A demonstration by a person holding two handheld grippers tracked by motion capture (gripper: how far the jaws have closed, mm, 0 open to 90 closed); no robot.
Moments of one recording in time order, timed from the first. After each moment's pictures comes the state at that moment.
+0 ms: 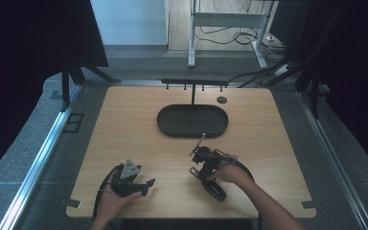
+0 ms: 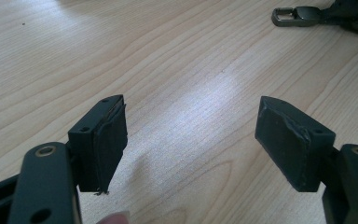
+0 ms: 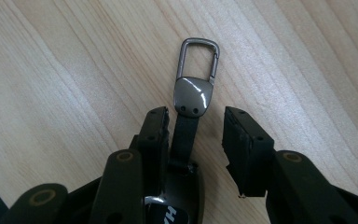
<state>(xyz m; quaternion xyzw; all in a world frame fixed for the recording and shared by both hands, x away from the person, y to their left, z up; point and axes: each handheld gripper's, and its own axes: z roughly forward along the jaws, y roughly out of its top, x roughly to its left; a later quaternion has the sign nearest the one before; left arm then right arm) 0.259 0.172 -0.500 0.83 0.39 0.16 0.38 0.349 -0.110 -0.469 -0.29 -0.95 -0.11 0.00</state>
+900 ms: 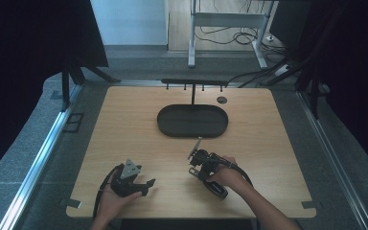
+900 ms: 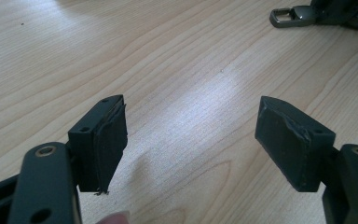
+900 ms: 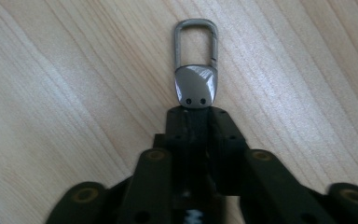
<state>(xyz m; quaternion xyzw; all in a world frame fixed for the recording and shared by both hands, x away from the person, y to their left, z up) 0.259 0.171 -0.500 0.83 0.39 0.16 0.38 0.343 -0.103 -0.478 -0.30 -0.95 -0.08 -0.01</state>
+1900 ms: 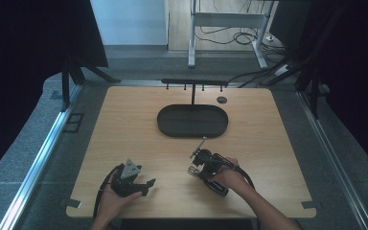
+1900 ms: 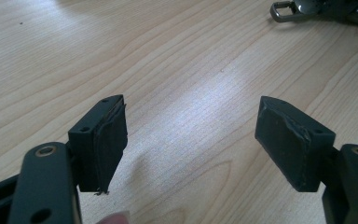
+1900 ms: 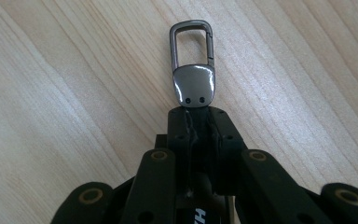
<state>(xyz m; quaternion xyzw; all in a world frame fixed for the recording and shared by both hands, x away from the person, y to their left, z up) 0.259 0.171 -0.501 0.83 0.39 0.16 0.38 0.341 -0.112 -0.474 -0.30 -0.95 -0.12 -0.02</state>
